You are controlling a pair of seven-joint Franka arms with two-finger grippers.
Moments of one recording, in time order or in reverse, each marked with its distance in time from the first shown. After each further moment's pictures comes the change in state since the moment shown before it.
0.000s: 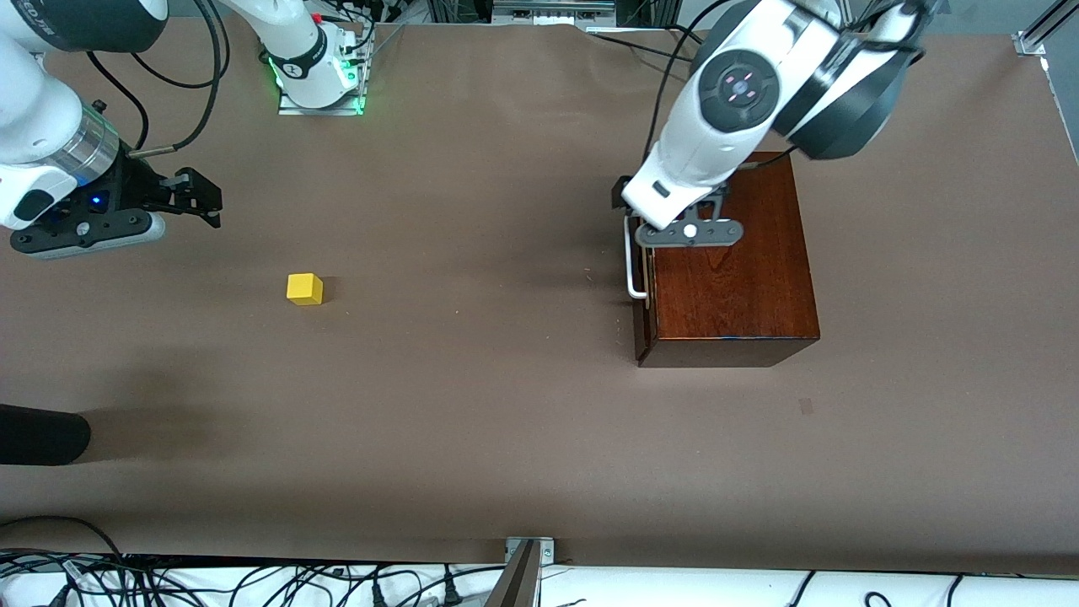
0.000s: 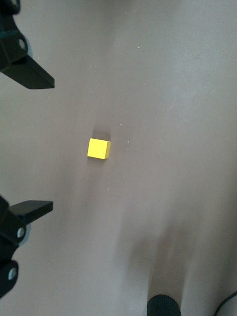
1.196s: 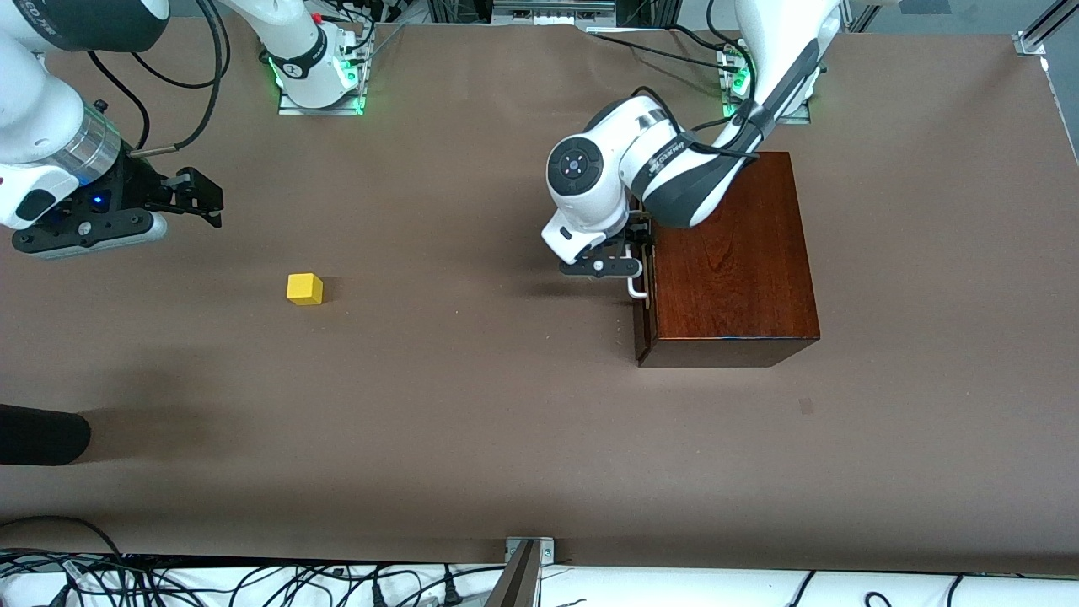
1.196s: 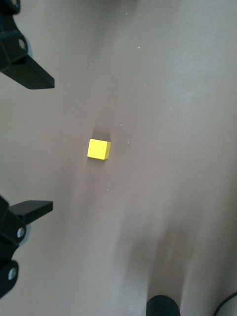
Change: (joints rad) left arm -0.166 0.258 0.003 -0.025 0.305 0.136 -0.148; right arm 0.000 0.000 0.003 0.000 0.000 0.000 0.000
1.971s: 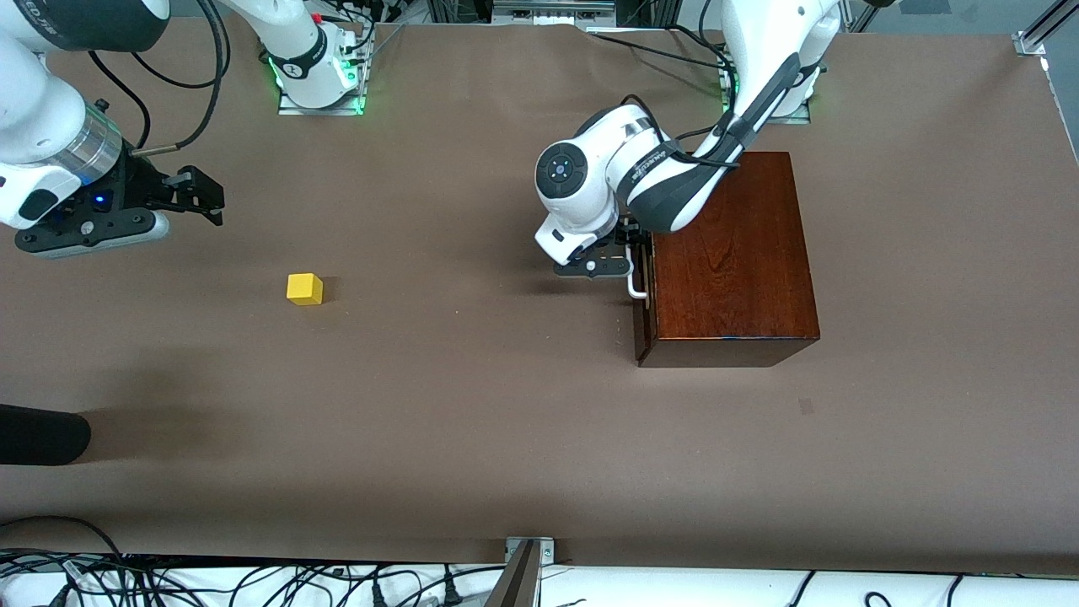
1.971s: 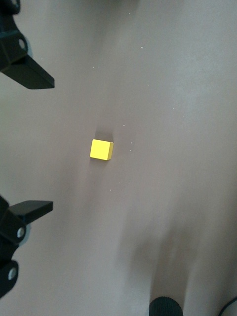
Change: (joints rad) left arm -0.027 0.035 -0.001 -0.013 0.016 0.026 -0.070; right arm 0.000 0.000 0.000 0.000 0.000 -0.012 0.000
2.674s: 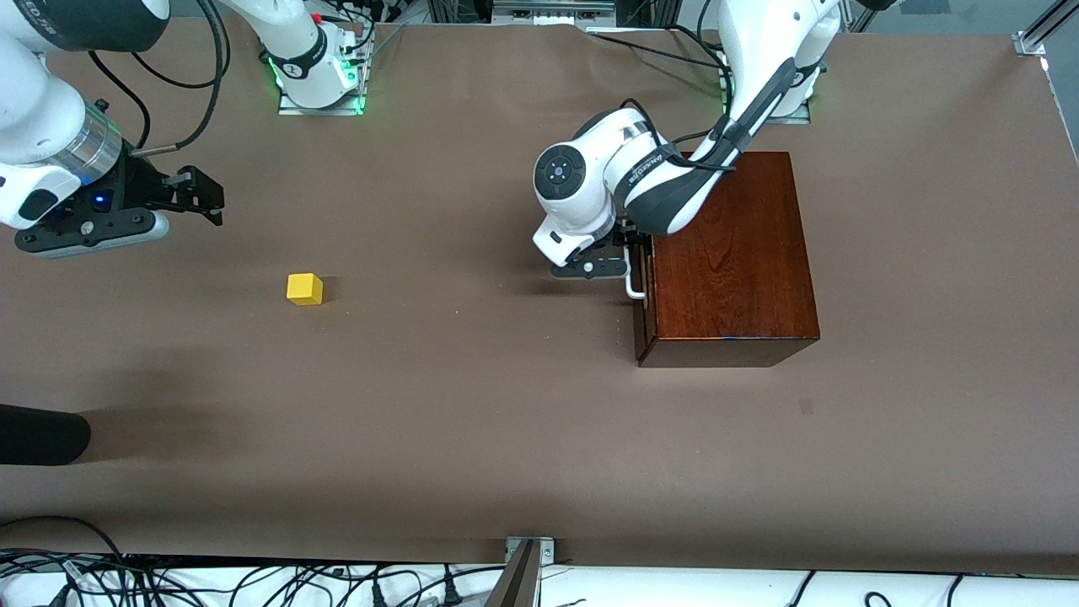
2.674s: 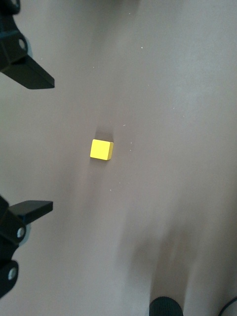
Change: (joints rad) left arm -0.010 0.007 0.001 0.000 0.002 0.041 -0.016; right arm 0.000 0.000 0.000 0.000 0.000 0.000 0.000
